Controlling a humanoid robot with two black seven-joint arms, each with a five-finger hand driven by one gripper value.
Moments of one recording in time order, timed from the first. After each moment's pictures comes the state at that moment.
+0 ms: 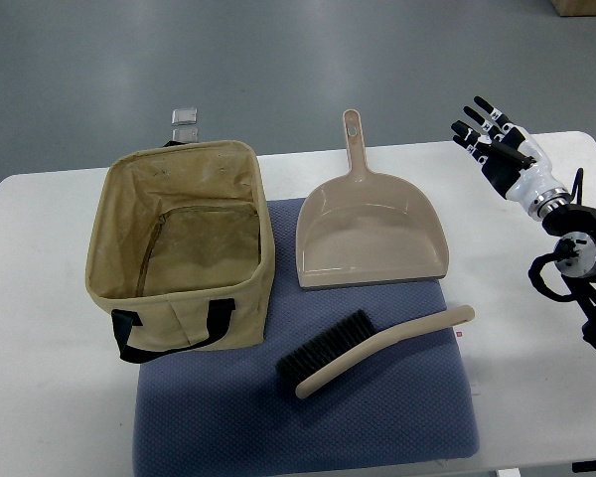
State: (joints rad) left arm 0.00 0.00 -0.11 -0.12 -0.07 -0.04 0.07; right arm 0.55 -0.25 1.17 0.80 -0.46 0.23 0.17
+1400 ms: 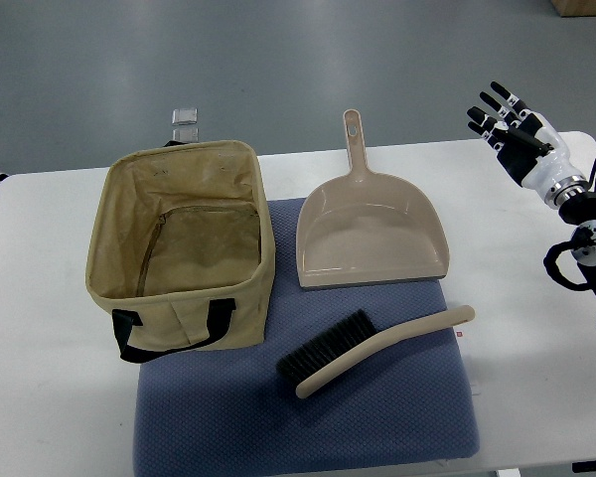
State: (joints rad) left arm 0.01 0.00 -0.11 -0.12 -0.07 -0.04 0.06; right arm 0.57 -0.29 1.19 0.80 -0.45 0.24 0.16
